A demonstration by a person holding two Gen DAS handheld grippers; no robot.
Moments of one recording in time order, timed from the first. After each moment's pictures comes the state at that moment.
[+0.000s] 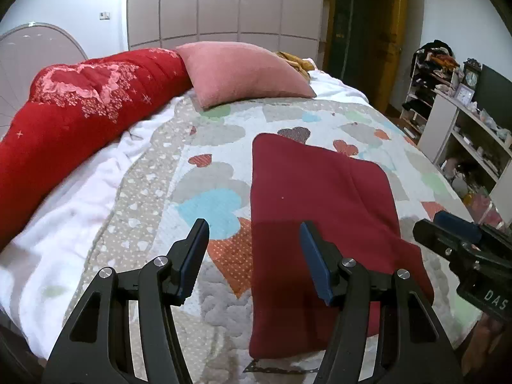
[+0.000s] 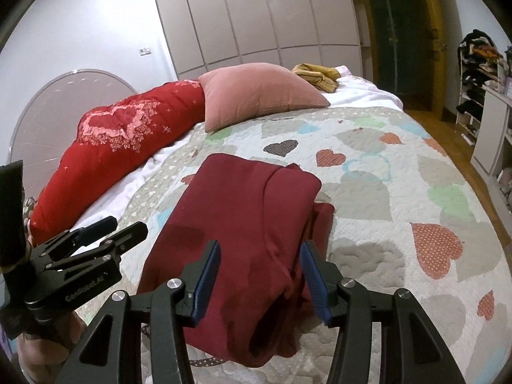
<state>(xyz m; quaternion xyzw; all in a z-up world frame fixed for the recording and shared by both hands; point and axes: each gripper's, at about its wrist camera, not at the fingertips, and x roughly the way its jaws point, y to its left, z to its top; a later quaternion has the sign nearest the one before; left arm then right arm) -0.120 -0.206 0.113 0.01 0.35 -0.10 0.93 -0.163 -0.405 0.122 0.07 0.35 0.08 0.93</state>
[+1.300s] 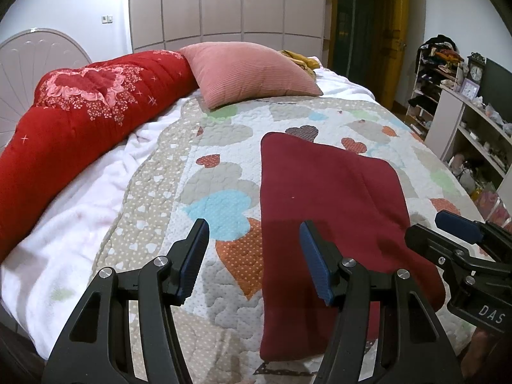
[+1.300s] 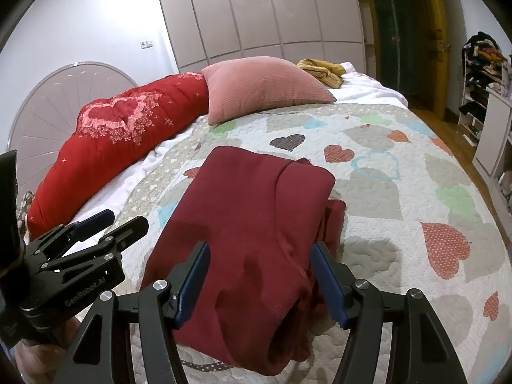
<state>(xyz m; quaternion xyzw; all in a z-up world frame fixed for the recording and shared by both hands) -0.118 -0.207 0.110 0.03 0.35 -0.08 0.93 -0.156 -0.387 0.117 0.07 0.36 0.08 0.93</state>
